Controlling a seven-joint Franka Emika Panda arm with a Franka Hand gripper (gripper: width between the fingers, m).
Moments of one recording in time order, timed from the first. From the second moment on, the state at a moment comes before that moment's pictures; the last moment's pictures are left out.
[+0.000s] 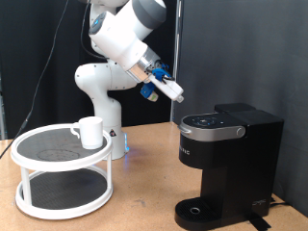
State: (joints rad) arm -0.02 -0.33 -0.11 -2.45 0.88 1.99 1.94
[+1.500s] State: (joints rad) arm -0.13 -0.65 -0.17 -2.67 0.76 1.84 2.20
